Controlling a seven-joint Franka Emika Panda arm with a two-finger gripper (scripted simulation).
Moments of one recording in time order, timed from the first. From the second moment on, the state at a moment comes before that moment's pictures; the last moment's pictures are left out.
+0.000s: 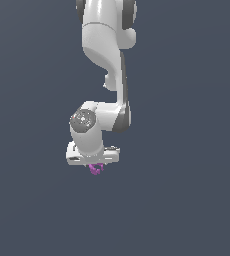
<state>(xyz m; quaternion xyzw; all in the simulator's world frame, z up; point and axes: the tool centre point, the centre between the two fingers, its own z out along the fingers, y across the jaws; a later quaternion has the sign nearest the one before) 0.073 -0.084 0.066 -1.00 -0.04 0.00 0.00</state>
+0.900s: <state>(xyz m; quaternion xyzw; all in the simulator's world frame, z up) 0.058 -0.091 0.084 -1.00 -0.04 0.00 0.00</state>
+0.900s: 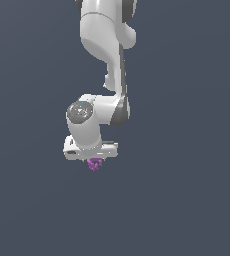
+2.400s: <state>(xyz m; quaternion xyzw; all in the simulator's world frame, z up) -0.085 -0.167 0.280 -1.00 -0.03 0.00 0.00</state>
